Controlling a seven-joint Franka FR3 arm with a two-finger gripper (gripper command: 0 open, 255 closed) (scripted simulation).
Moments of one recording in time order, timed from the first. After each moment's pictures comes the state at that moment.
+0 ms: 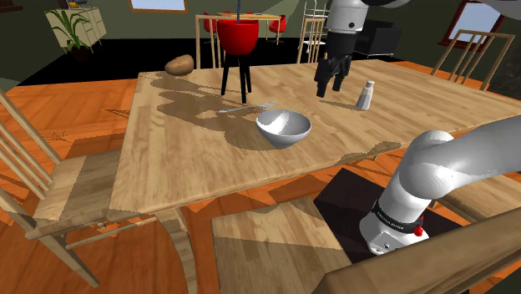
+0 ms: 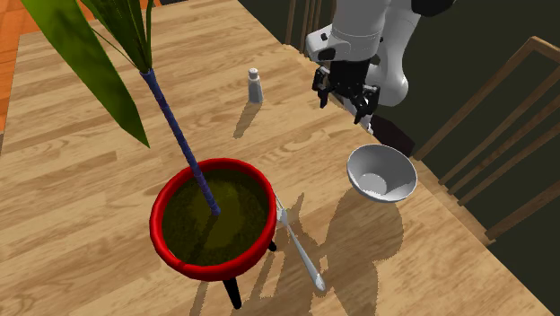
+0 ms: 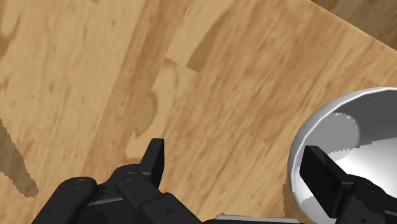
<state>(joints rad) 0.00 -0.77 0.03 -2.33 0.06 1.54 0.09</state>
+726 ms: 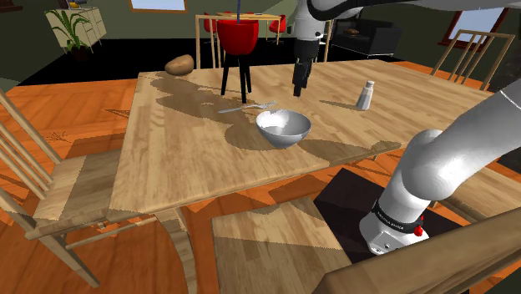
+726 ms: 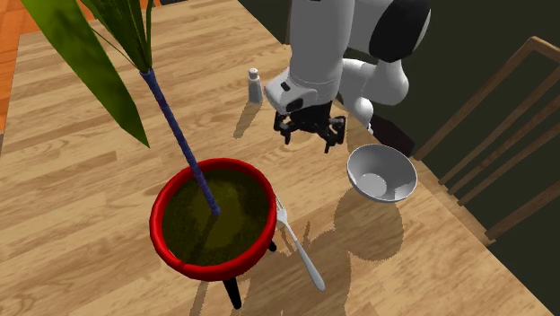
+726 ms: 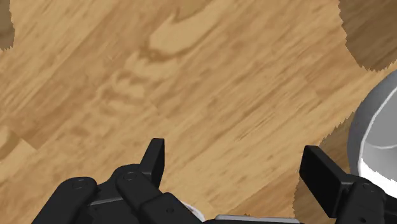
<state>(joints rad) 0.08 -0.44 -0.06 -2.17 -0.02 1.70 -0.30</state>
